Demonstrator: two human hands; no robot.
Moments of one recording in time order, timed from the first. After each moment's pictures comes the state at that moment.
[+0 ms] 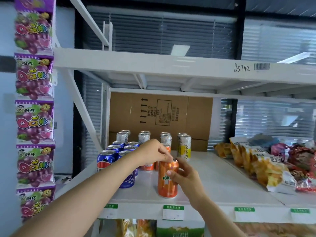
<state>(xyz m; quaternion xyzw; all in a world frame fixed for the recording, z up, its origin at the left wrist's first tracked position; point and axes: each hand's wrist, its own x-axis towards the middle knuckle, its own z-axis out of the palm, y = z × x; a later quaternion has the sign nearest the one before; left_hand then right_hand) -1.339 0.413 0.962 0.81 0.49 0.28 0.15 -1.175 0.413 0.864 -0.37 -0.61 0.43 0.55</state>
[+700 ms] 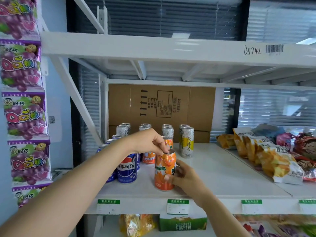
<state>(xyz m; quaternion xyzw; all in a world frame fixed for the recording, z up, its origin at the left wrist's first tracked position) -1.368 0.436 0.972 0.85 0.44 0.21 0.20 -1.179 0.431 0.845 -0.39 -0.65 0.47 0.46</state>
